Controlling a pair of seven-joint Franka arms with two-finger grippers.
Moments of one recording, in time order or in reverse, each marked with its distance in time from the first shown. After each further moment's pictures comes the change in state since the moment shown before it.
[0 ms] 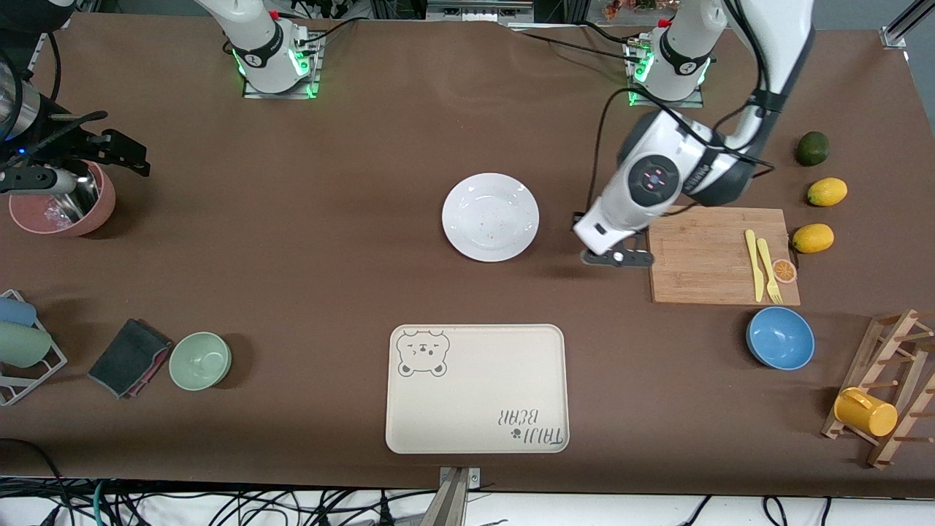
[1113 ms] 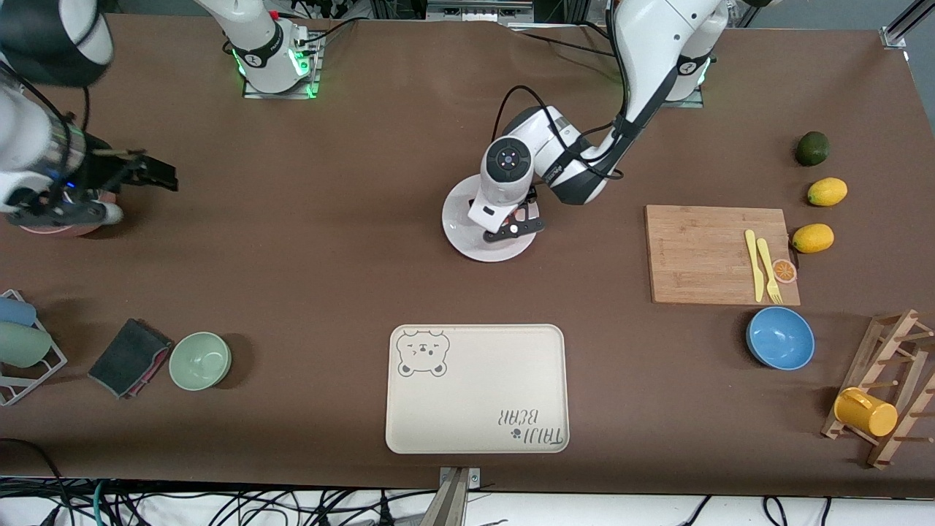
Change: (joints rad) left arm -0.281 0.258 0.019 0.142 -0.002 0.081 -0.523; right arm 0.020 0.143 0.010 -0.013 0.071 -0.008 -0.015
